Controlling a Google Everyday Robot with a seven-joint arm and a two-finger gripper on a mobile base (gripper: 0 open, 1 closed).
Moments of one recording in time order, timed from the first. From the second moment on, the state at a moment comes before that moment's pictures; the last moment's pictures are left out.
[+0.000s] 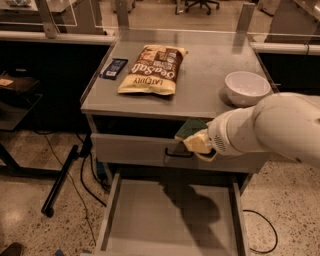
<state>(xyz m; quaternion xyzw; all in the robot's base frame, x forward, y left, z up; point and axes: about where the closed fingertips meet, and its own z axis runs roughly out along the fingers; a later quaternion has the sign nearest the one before) 0.509 -0.108 0.818 -0.33 0.87 0.07 0.36</state>
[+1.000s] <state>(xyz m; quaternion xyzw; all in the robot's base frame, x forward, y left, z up) 0.568 -0.073 0.866 -0.34 0.85 0.07 0.39</state>
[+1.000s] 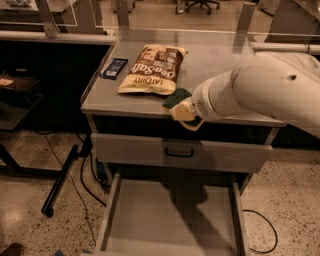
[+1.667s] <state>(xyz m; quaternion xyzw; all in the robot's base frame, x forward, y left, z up) 0.598 -0.074 0.875 -0.33 0.85 0.05 0.40</state>
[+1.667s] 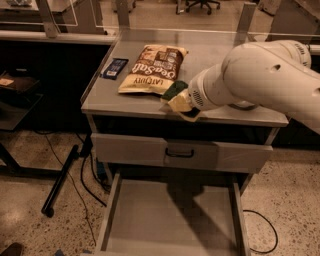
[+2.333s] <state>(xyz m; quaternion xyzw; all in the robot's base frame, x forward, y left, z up) 0.651 -0.098 0.856 -0.31 0.87 0.00 0.39</state>
